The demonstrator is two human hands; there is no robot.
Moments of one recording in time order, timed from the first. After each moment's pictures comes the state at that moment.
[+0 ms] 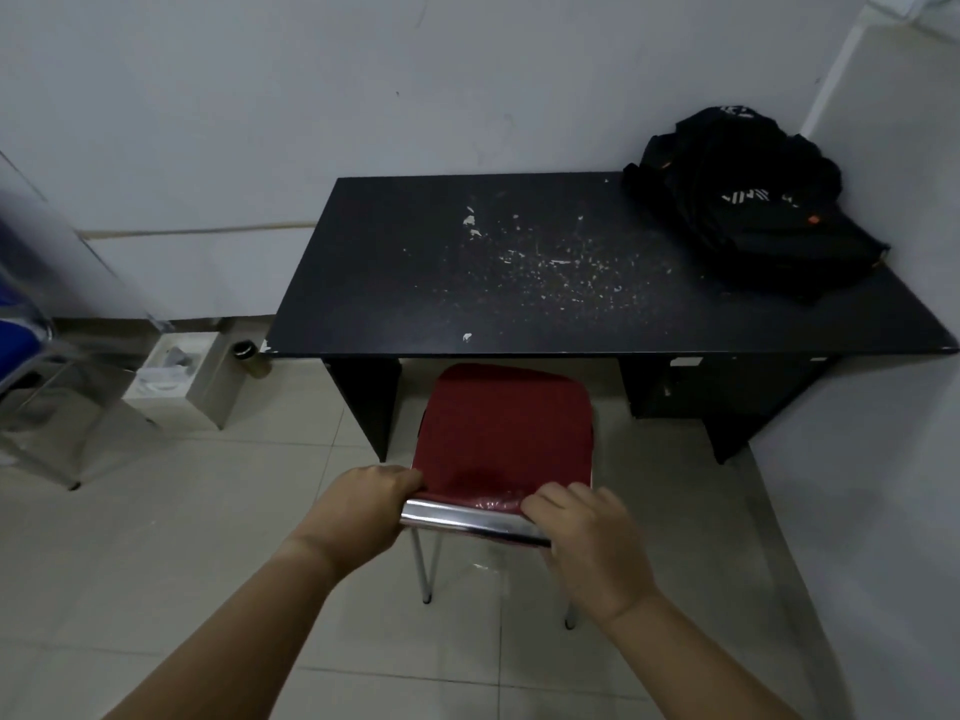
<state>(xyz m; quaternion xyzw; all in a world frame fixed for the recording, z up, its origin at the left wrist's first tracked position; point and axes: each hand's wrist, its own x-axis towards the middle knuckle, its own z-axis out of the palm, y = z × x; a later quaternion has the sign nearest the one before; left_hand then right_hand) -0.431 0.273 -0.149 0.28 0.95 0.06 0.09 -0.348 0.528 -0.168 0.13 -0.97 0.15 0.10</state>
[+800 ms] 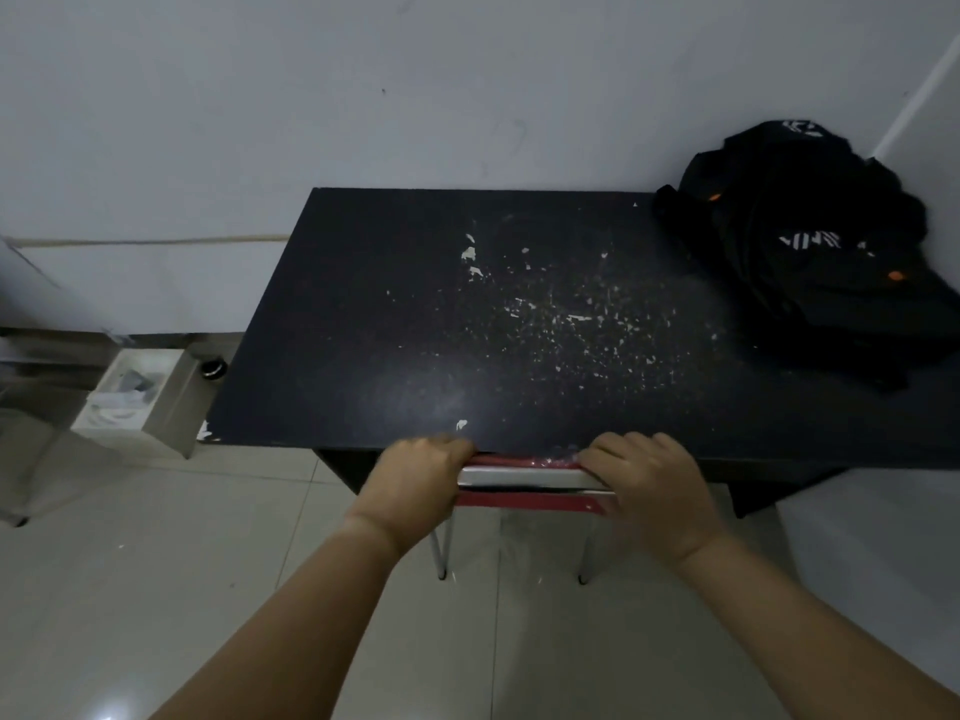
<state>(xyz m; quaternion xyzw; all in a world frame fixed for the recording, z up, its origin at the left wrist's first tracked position) -0.636 0.361 -0.156 0.28 0.95 0.09 0.02 -0.582 0.632 -0.170 0.20 -0.97 0.06 0.15</state>
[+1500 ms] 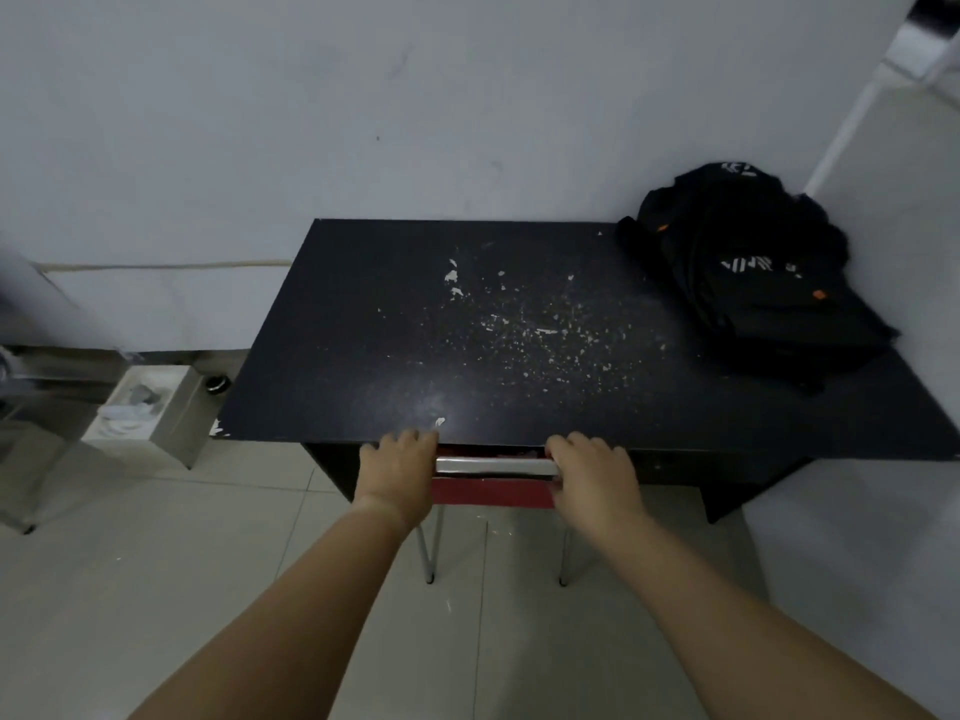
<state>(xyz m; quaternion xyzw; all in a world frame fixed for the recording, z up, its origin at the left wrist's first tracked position) -0.592 0.387 -0.122 0.13 0.99 -0.04 0.11 -0.551 0.611 -0.132 0.02 -1.00 0.07 -0.02</state>
